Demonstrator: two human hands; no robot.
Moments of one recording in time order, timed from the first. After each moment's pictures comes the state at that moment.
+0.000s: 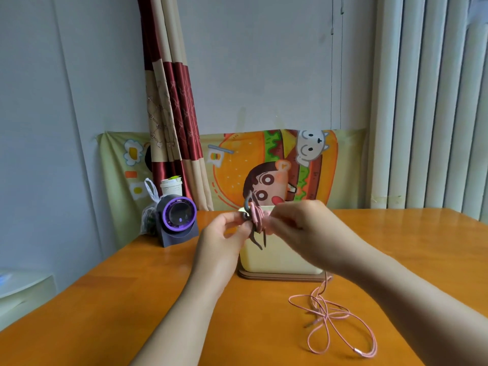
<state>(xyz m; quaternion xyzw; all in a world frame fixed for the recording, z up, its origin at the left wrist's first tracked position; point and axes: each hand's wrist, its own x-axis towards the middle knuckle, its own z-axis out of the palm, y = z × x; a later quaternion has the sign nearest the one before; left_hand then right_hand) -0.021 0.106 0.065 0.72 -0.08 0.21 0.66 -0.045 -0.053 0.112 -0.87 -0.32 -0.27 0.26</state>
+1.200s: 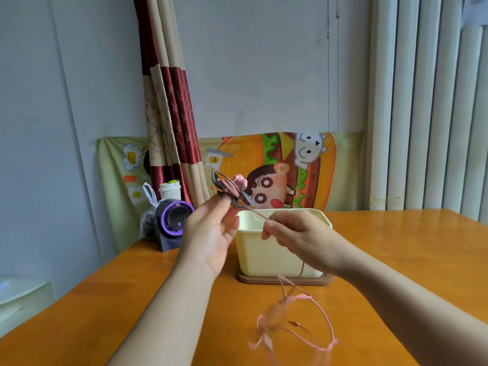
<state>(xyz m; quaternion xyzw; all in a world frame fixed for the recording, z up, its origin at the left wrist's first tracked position) -0.019 0.104 0.101 0.46 -0.06 0.15 0.87 -0.027 -0.057 0.102 -0.85 -0.30 -0.14 0.40</state>
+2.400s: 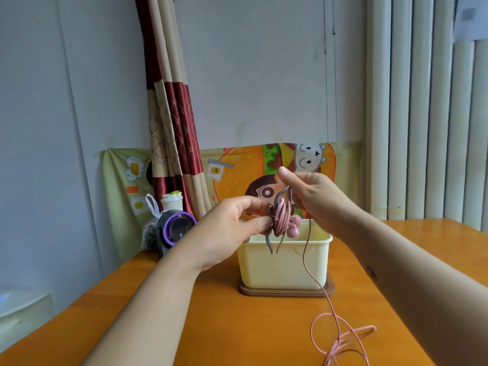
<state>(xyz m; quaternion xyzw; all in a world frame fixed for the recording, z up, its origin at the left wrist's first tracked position) -0.038 0.110 0.139 0.80 -0.29 0.09 0.51 0.002 -0.068 0.157 -0.74 -0.26 -0.15 0.60</state>
